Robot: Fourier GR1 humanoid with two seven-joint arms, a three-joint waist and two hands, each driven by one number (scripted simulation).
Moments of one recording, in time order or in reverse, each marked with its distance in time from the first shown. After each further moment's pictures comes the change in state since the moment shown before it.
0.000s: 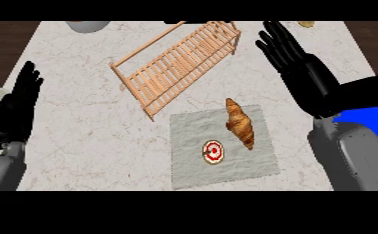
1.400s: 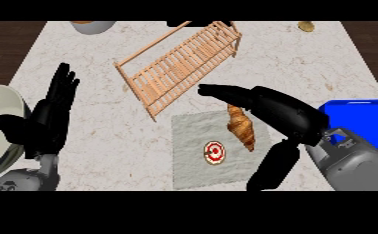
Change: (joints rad) left arm 0.069 -0.159 -0.099 -0.305 -0.064 0.070 0.111; right arm -0.105 -0.181 0.305 -0.190 0.310 0.334 0.209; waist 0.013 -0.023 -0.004
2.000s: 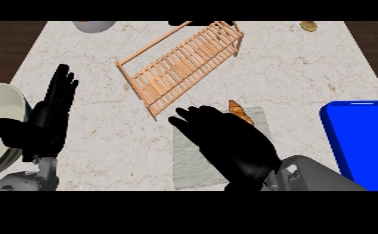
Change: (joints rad) left arm 0.018 -0.012 0.011 -0.031 -0.019 -0.013 0.013; right arm -0.105 0.113 0.279 -0.112 0.342 0.027 0.457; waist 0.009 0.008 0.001
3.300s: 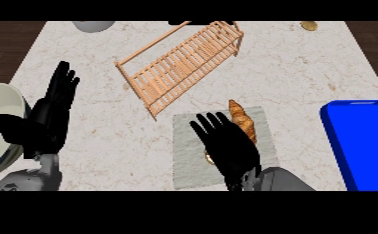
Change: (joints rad) left arm -0.014 -0.087 0.080 -0.007 -0.087 -0.079 0.040; right arm 0.229 0.104 0.042 0.222 0.541 0.055 -0.168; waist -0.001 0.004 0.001
